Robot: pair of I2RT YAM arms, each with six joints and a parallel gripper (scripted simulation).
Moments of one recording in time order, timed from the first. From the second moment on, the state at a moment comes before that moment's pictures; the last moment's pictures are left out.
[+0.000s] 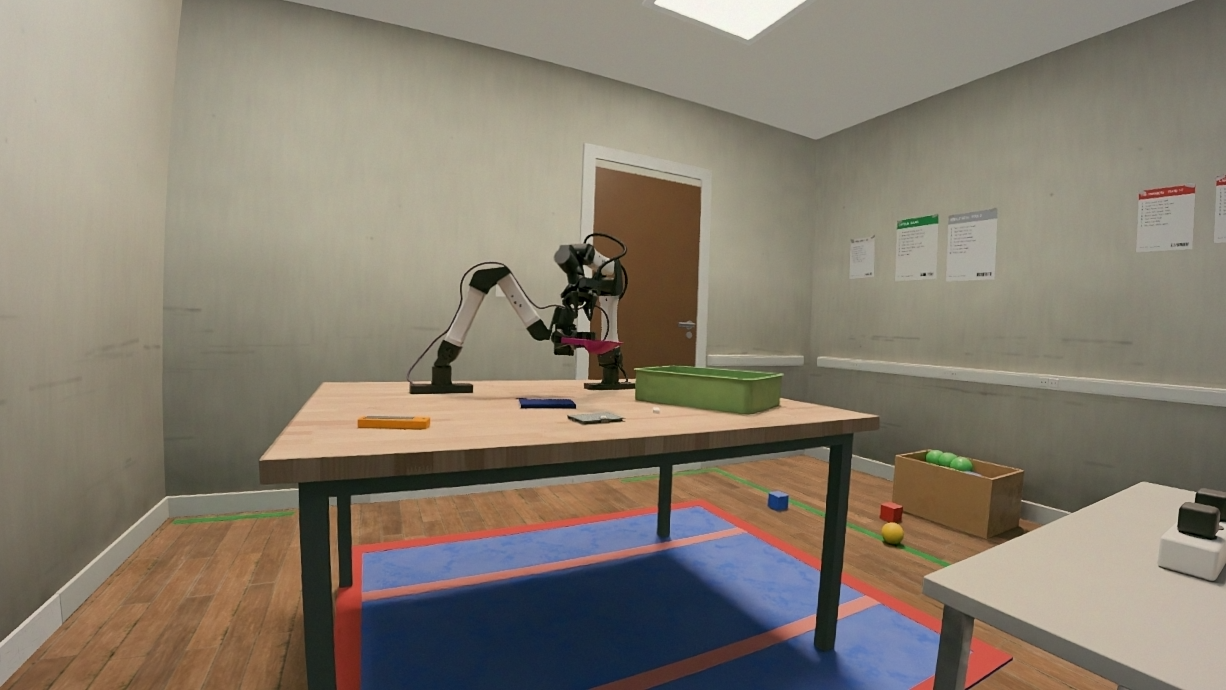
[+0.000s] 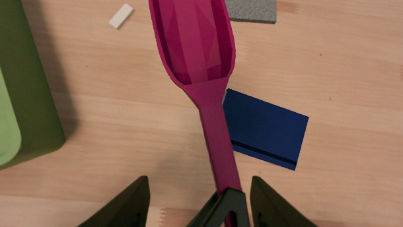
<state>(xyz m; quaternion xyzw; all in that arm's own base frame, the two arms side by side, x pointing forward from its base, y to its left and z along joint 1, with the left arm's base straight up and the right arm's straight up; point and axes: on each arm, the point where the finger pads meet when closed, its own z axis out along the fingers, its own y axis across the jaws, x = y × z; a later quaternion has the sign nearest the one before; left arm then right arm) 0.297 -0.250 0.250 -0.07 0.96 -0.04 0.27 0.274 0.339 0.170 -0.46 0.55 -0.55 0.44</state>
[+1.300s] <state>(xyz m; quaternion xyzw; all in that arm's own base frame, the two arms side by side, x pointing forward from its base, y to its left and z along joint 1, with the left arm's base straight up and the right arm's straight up) 0.310 -0.271 0.238 -0.14 0.97 0.00 0.21 0.274 0.339 0.172 -0.46 0.55 -0.55 0.44</state>
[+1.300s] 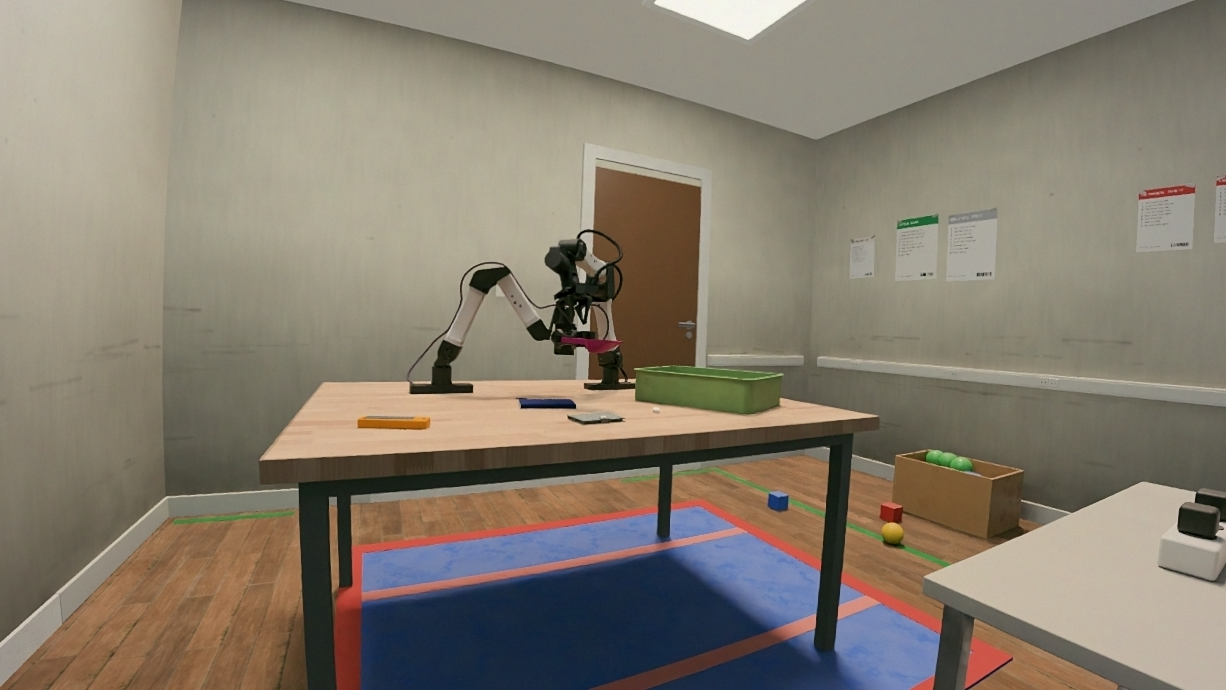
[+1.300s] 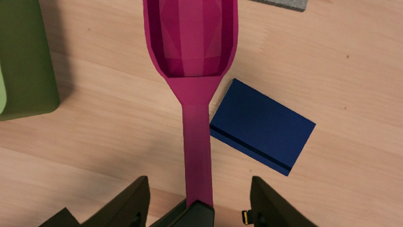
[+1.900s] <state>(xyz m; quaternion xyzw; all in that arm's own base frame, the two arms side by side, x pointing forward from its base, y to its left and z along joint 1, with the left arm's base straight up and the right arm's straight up) 0.321 -0.264 0.183 -0.14 0.97 0.03 0.19 0.274 0.339 0.172 -0.46 0.55 -0.55 0.44</state>
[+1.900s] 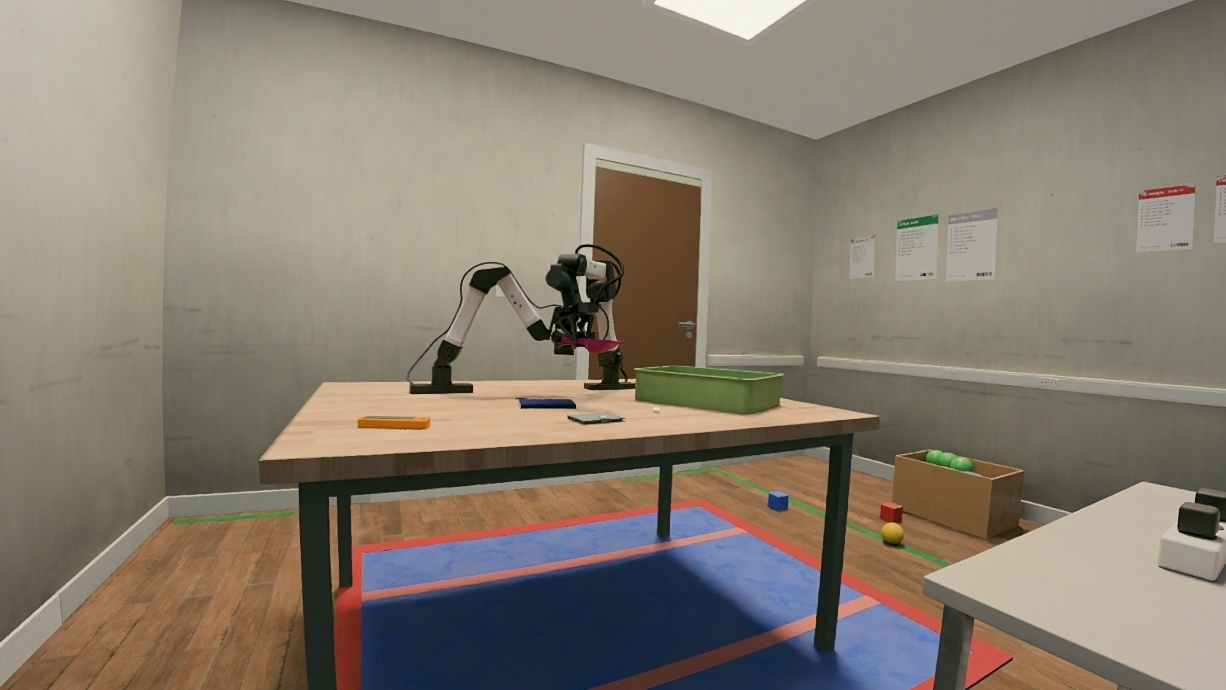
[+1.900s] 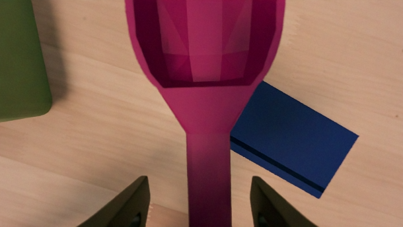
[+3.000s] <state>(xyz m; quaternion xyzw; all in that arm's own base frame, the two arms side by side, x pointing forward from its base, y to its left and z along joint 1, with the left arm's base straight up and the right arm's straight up) 0.333 -0.267 0.161 -0.14 0.97 0.02 0.20 0.274 0.339 0.172 -0.46 0.55 -0.55 0.44</state>
